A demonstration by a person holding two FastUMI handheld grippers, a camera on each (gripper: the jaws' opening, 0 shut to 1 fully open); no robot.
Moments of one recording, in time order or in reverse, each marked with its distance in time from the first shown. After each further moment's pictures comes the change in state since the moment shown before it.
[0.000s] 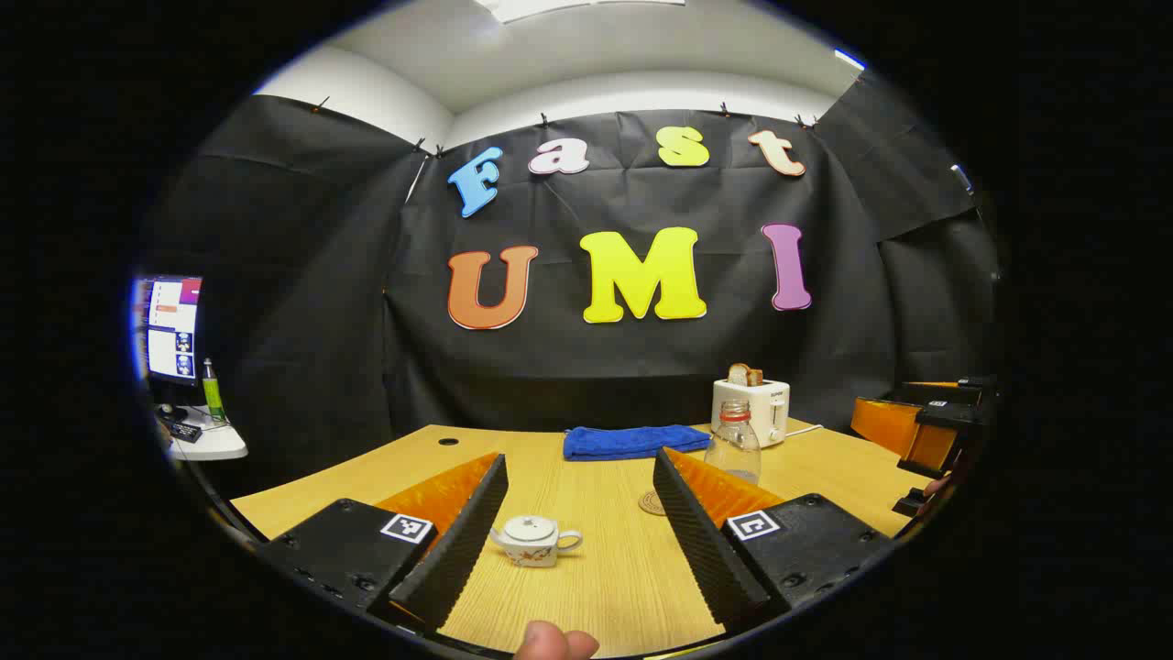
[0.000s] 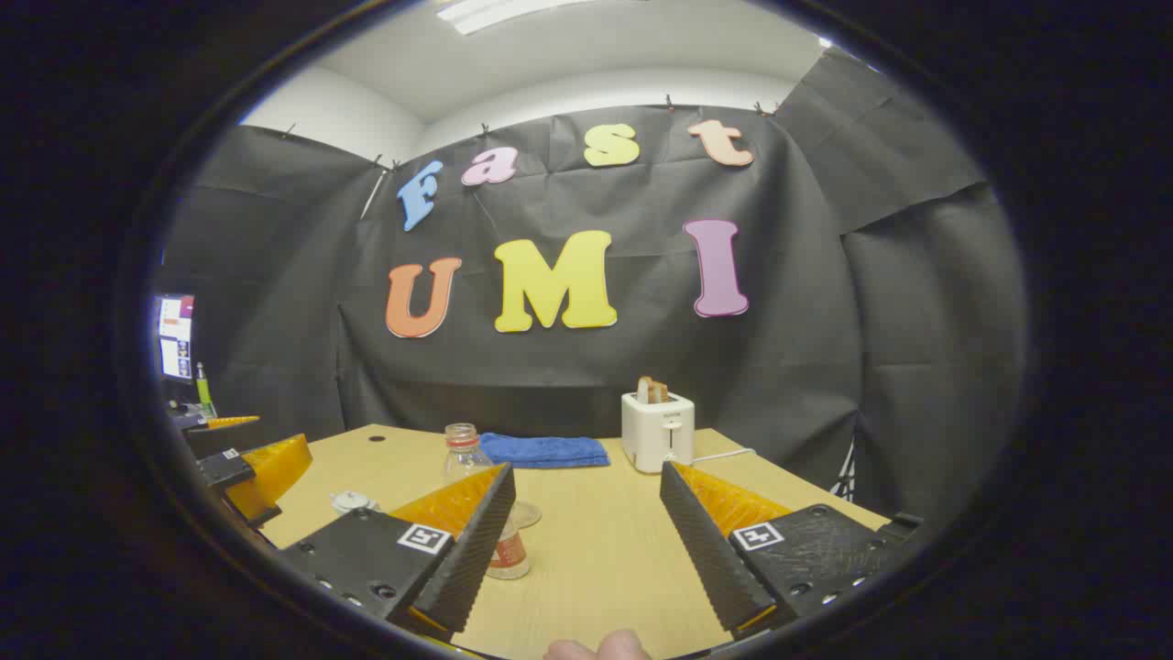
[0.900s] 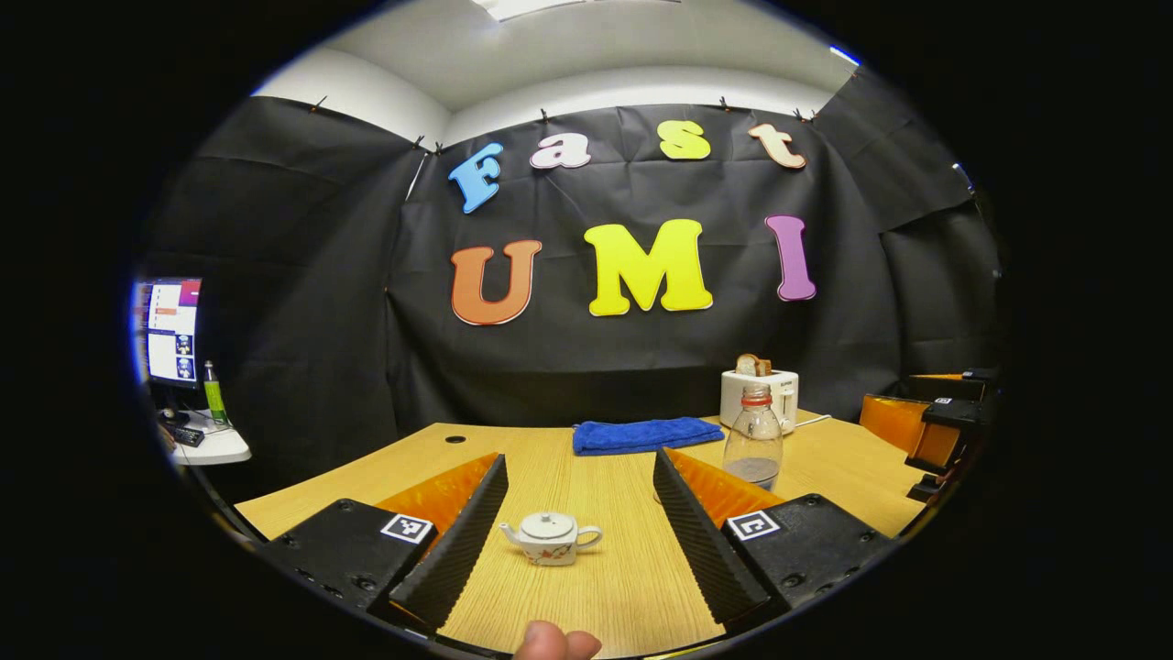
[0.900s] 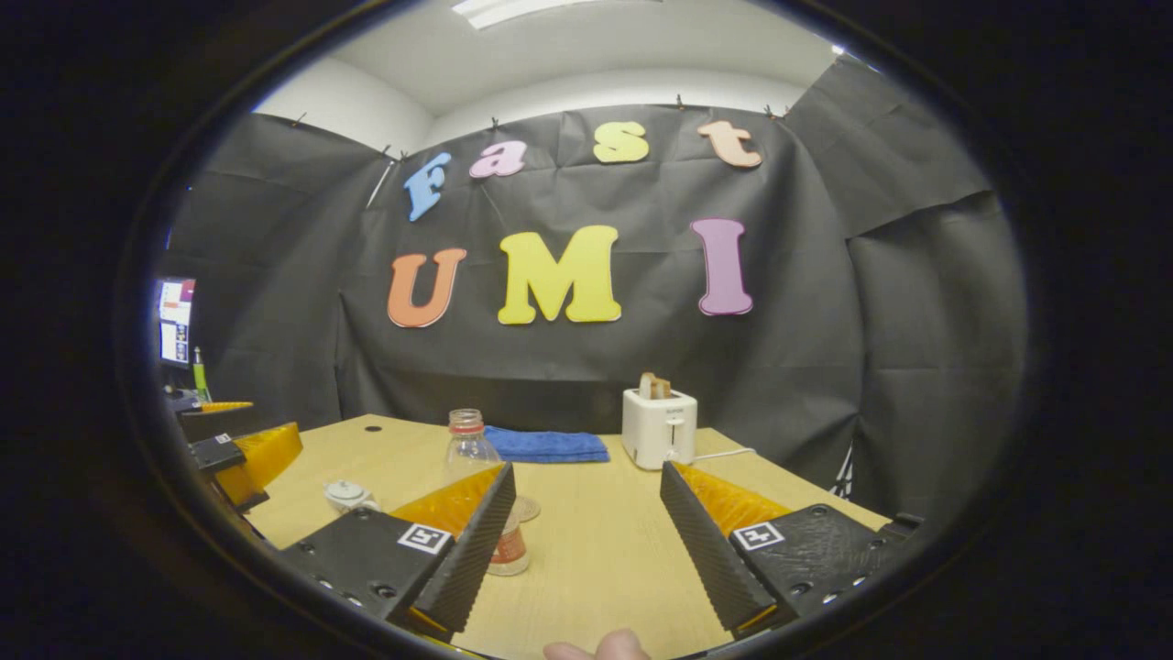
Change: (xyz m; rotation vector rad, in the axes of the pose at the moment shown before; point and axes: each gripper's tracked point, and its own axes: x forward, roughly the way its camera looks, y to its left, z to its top) left arm 0.002 0.007 -0.014 0.017 0.022 0.004; right arm 0.003 0.015 -0.008 -0.045 -0.011 0.007
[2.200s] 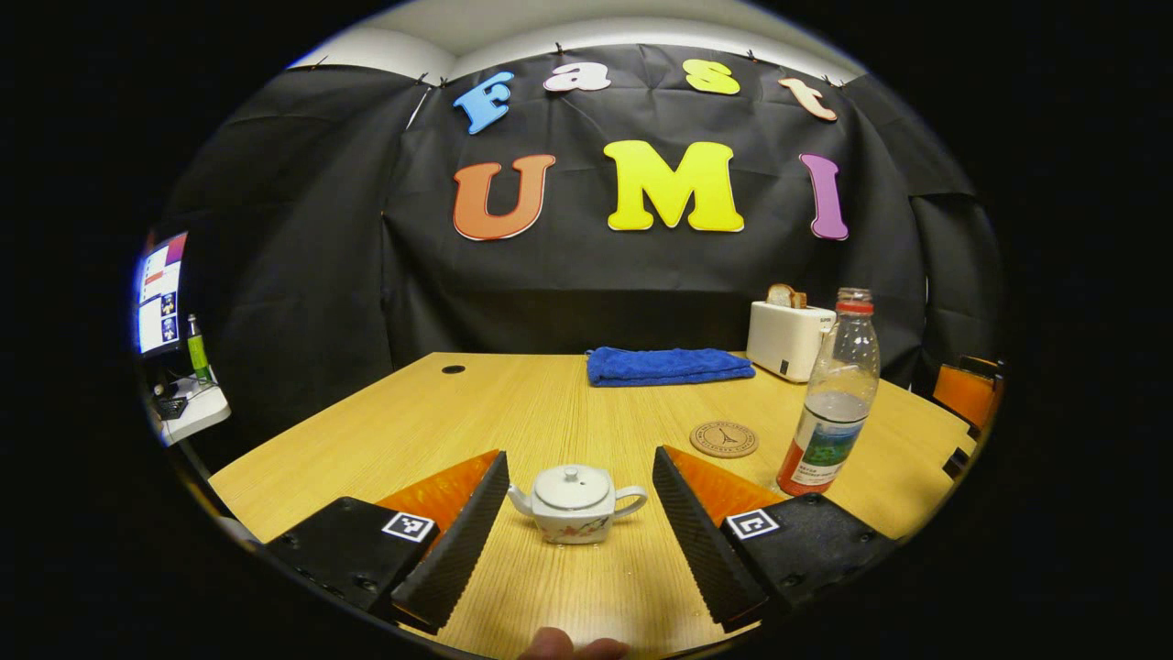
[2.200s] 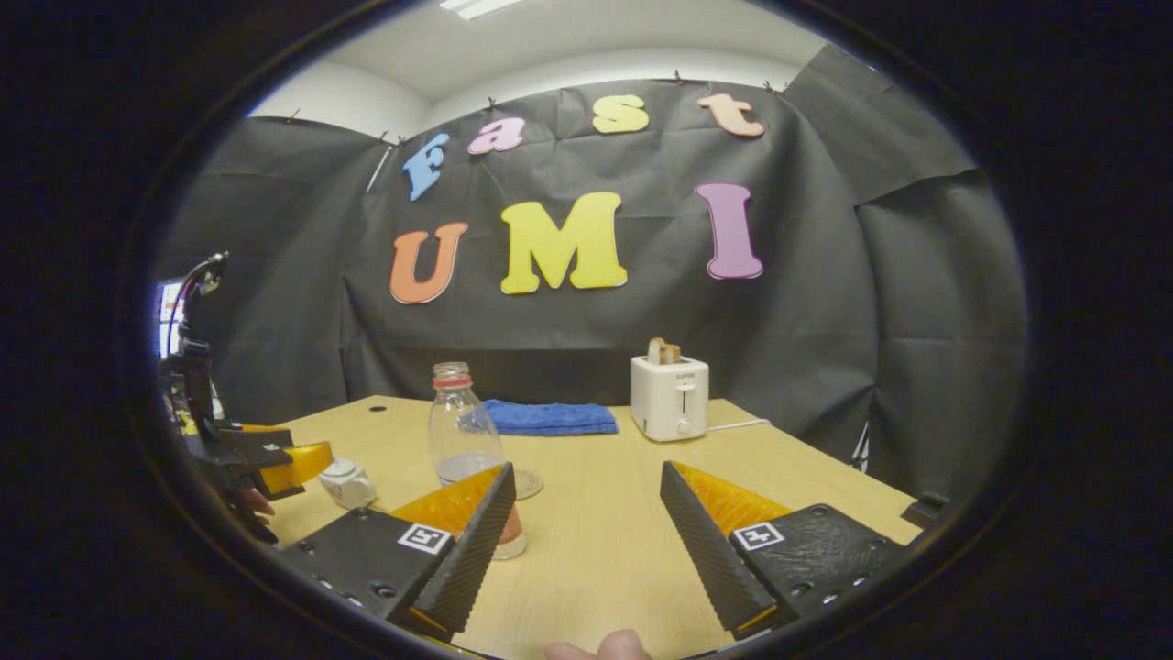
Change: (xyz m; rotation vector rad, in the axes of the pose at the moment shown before) left arm 0.069 0.029 -0.095 -0.040 0.252 0.005; right arm 0.023 -0.015 -0.046 0.033 0.094 0.016
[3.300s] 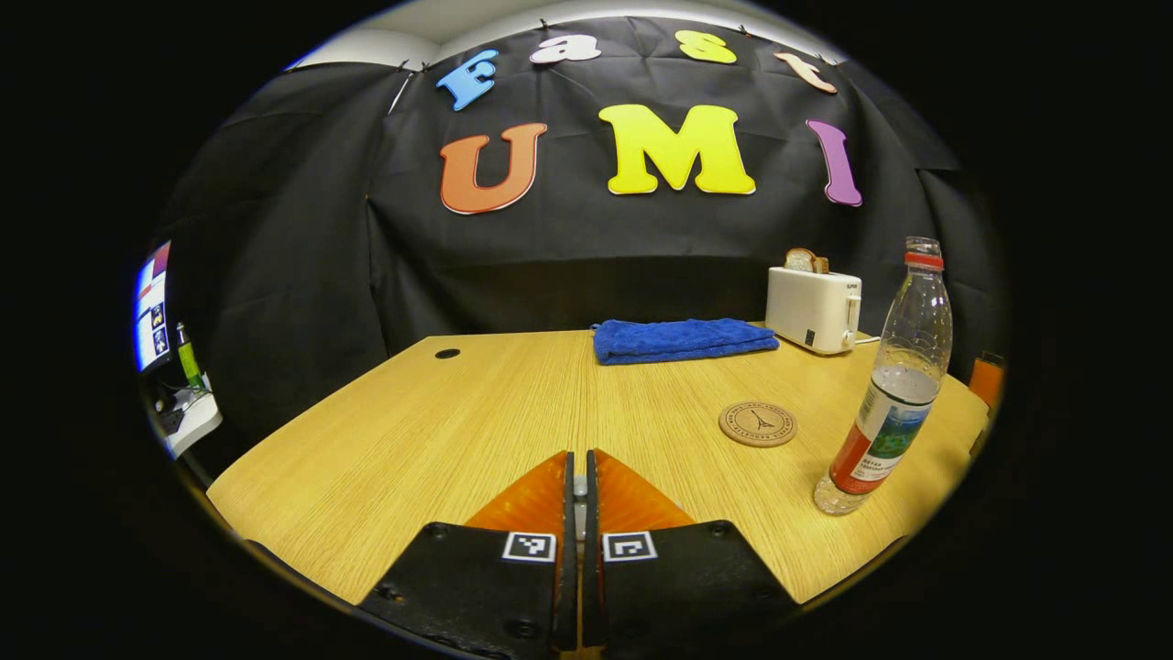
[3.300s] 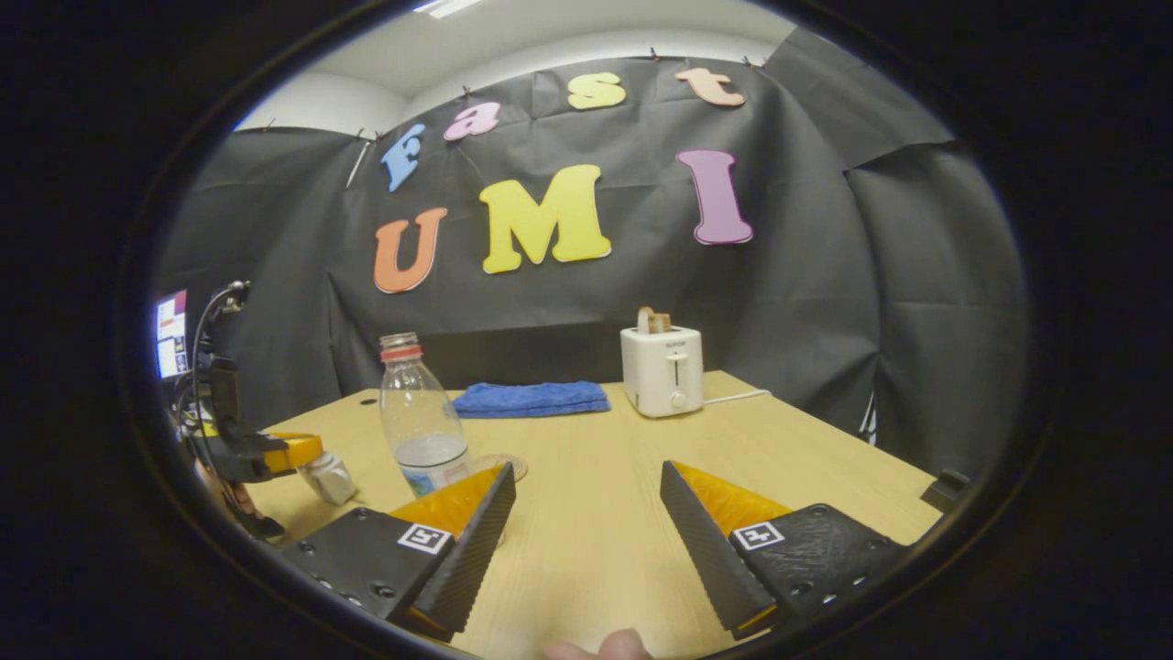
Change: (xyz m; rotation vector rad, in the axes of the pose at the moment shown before) left arm 0.041 0.007 -0.011 0.046 0.064 0.020; right arm 0.022 -0.011 -0.025 0.042 0.057 0.038
